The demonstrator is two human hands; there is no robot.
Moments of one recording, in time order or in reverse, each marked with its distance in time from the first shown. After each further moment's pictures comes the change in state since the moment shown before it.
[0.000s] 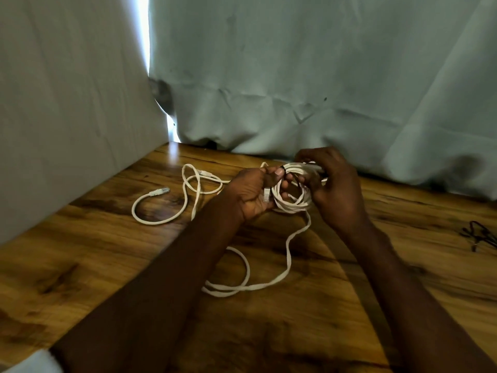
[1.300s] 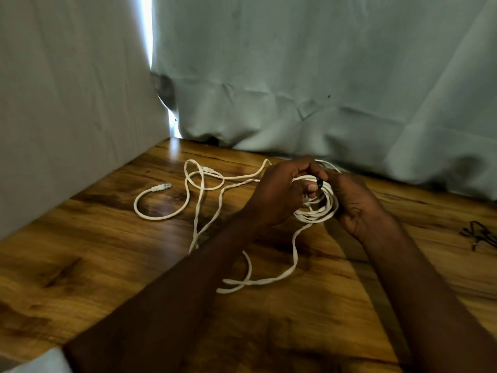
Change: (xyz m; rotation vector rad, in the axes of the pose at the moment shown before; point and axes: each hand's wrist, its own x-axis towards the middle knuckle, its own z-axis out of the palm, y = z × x) left_hand -0.001 -0.030 0.015 0.808 -0.117 0.740; right_hand 0.001 0.008 -0.005 0.833 0.012 0.947
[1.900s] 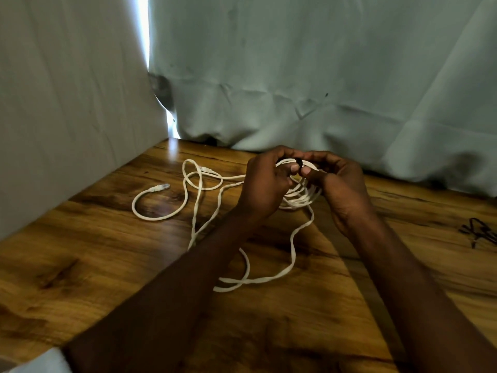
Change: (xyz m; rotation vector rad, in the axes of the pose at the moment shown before) left_hand 0.006 -0.001 -0.009 0.138 0.319 -0.038; right_hand -0.009 -0.001 0.018 -0.232 -0.022 -0.406
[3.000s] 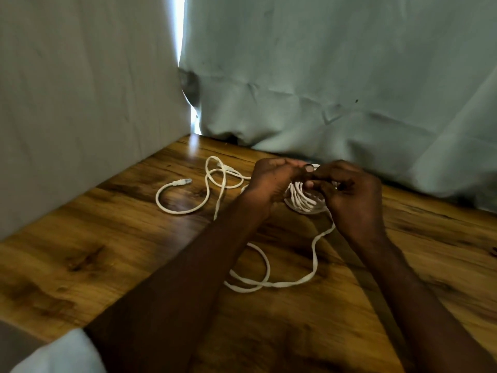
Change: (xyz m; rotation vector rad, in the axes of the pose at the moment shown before) left_hand 0.015 -0.011 -0.015 -0.539 0.038 -0.587; right_hand -0.009 0.006 0.013 -0.426 -0.040 -0.503
